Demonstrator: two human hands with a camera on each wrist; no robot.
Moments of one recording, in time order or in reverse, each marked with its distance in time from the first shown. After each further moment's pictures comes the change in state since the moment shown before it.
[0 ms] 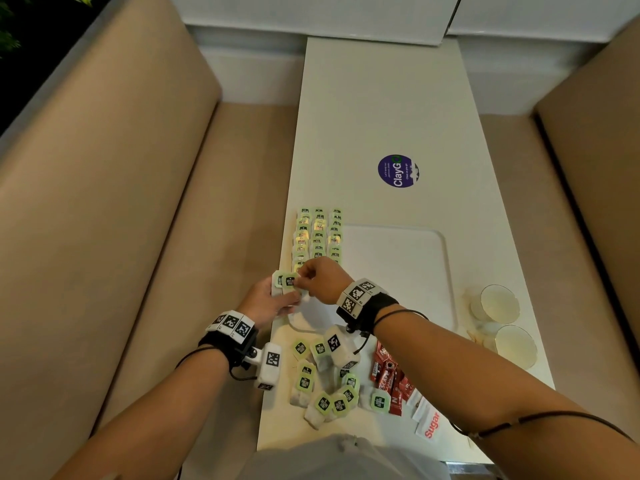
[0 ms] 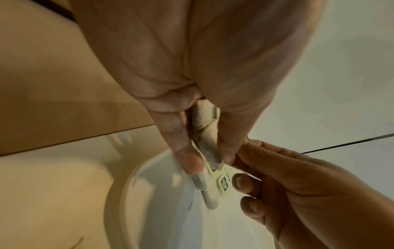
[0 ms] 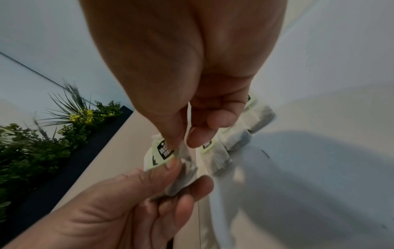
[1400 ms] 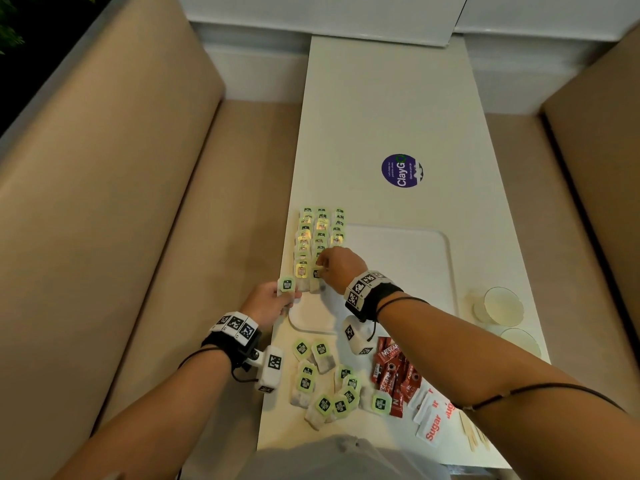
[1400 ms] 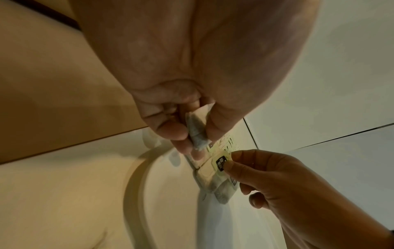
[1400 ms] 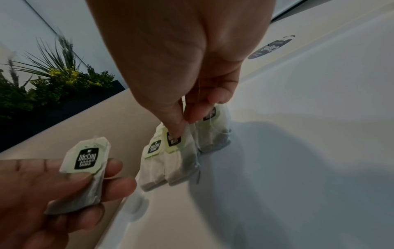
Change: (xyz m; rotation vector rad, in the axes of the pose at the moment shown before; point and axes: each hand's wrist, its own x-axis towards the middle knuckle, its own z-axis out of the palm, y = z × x) left_hand 0.014 -0.016 -0.006 0.230 0.070 -0.027; right_hand 0.021 0.025 -0.021 -0.388 0.098 0.084
